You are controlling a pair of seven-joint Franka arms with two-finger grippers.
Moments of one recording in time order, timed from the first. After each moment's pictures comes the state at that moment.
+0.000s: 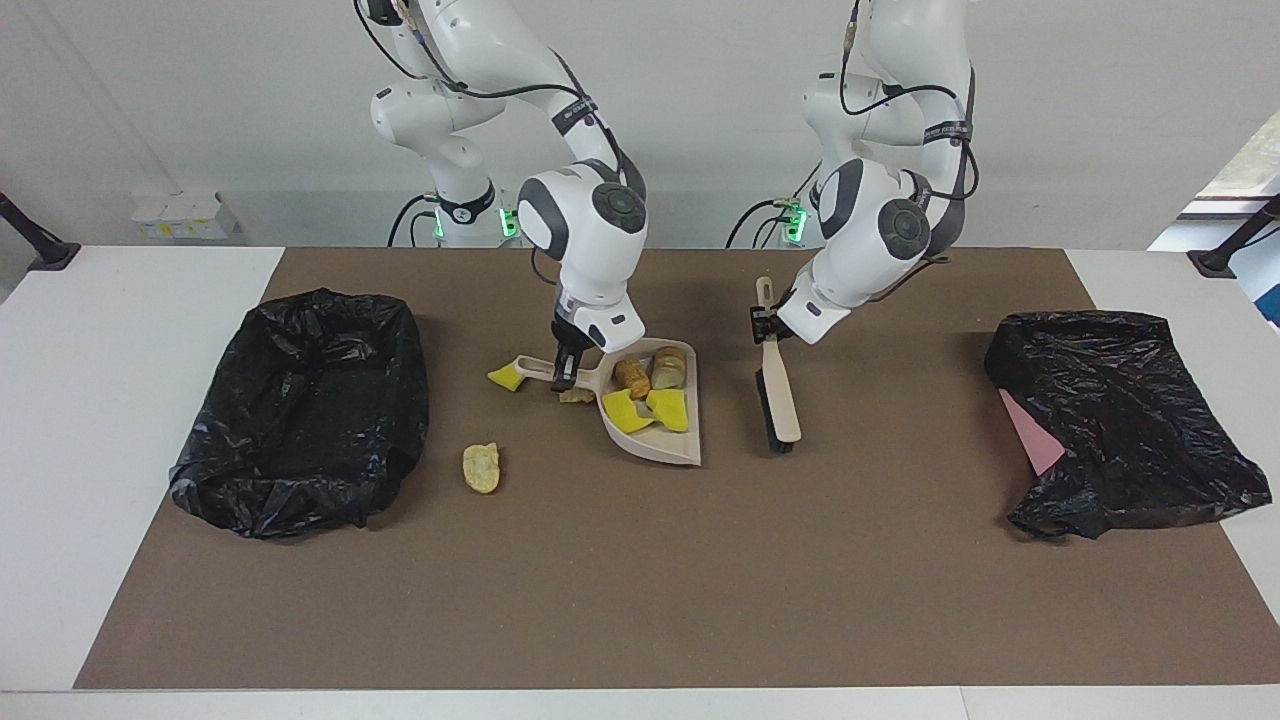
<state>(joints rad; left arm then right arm) -0.40 0.02 -0.01 -2.18 -0.35 2.02 -0.28 0.48 0.22 0.00 -1.93 -0.33 2.06 -0.84</state>
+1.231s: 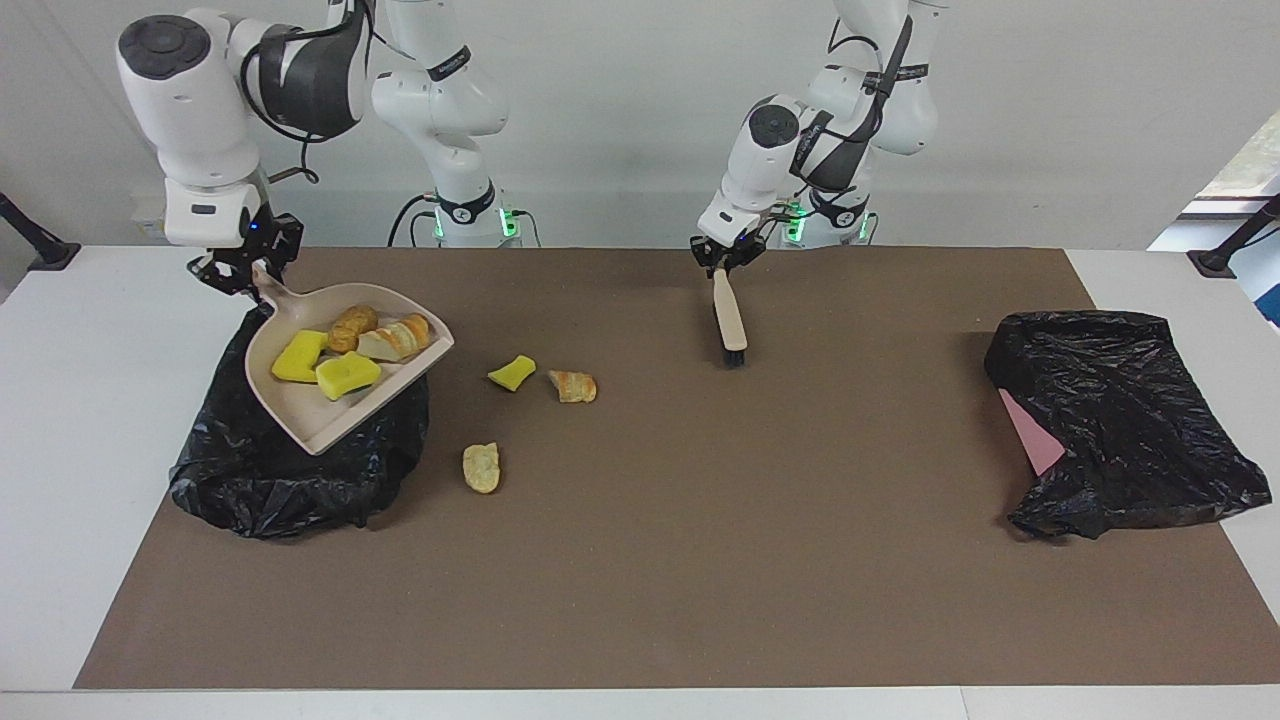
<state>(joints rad) -0.78 -0.29 -0.04 -2.65 -0.25 2.33 -0.69 -0.17 -0.12 -0.02 -1.90 -0.24 1.74 -0.99</state>
